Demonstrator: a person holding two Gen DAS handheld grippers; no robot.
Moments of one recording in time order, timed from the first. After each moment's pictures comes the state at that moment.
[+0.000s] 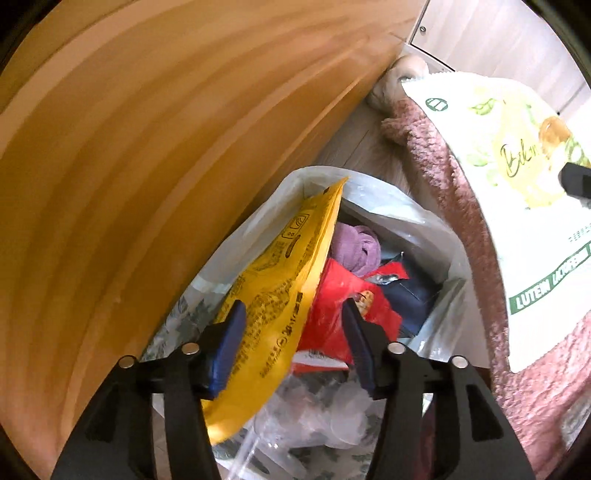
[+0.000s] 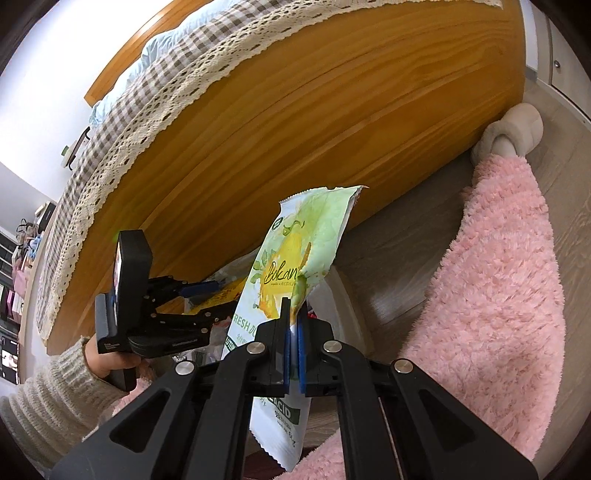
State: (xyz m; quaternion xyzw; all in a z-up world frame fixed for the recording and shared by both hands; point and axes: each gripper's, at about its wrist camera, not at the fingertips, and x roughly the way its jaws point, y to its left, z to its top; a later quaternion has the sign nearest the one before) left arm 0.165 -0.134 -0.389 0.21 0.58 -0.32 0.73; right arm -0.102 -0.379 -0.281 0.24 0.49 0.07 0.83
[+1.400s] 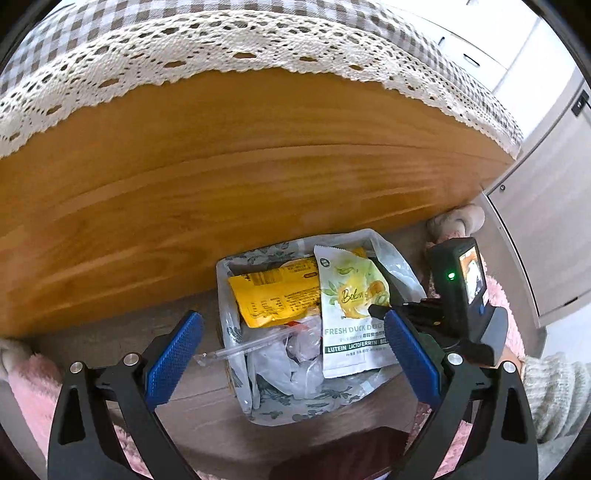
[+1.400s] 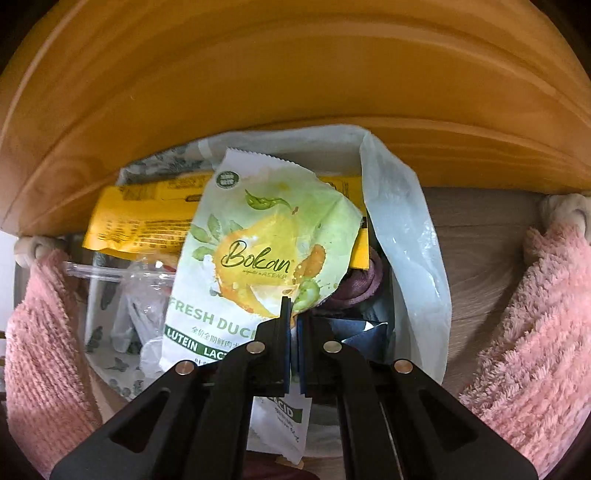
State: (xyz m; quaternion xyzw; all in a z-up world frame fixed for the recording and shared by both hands) left arm 0.086 -0.028 -0.292 -0.05 0.53 -0.13 0.84; right arm -0.026 -0.245 -0.404 -0.02 0.62 0.13 0.77
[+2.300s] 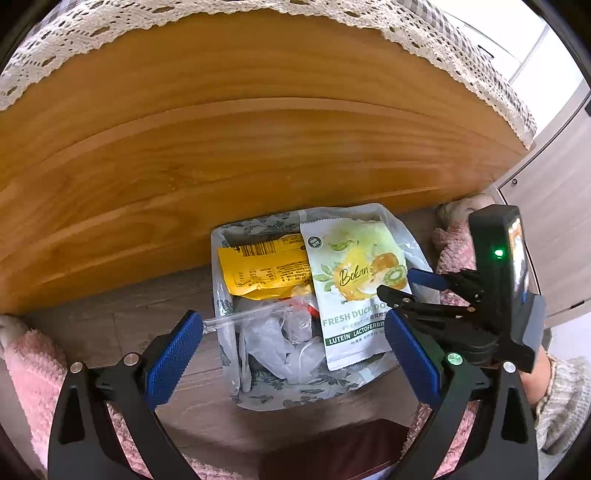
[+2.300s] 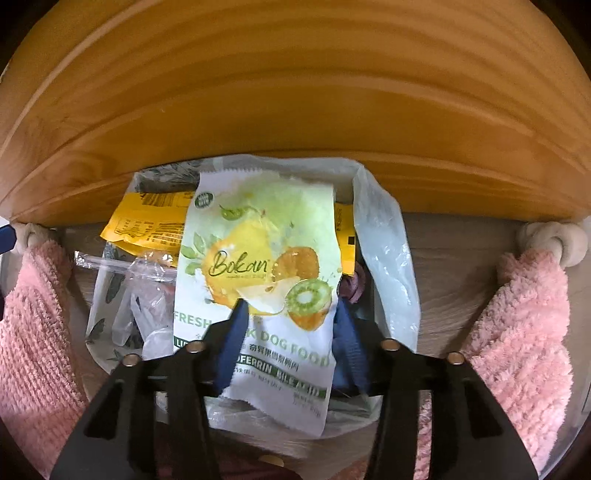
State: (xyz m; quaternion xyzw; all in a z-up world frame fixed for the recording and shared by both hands) left arm 0.076 -0.042 -0.319 -0.05 0.55 -0.11 0.82; right arm -0.042 -0.230 -0.360 -0.06 0.58 0.13 0.80
